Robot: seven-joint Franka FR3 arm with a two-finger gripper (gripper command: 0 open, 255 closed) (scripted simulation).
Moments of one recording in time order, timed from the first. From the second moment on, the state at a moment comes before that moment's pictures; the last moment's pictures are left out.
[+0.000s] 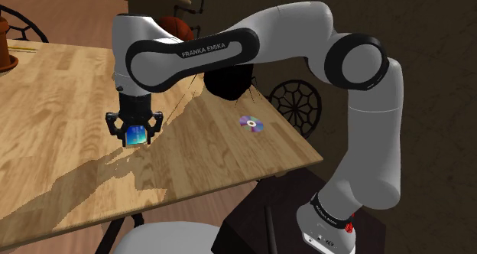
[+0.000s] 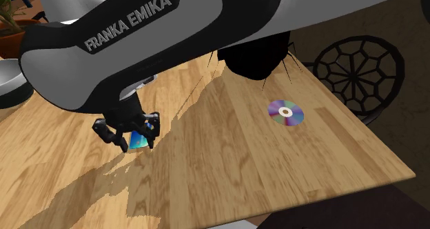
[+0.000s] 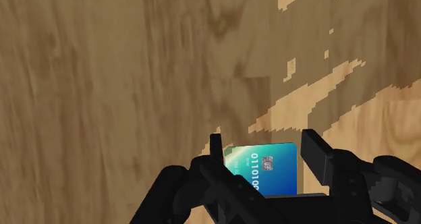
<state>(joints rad) 0.21 0.53 0.42 -1.57 -0.08 2.01 1.05</state>
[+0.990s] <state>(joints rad) 0.21 0.51 0.42 -1.54 -0.07 1.95 1.05</state>
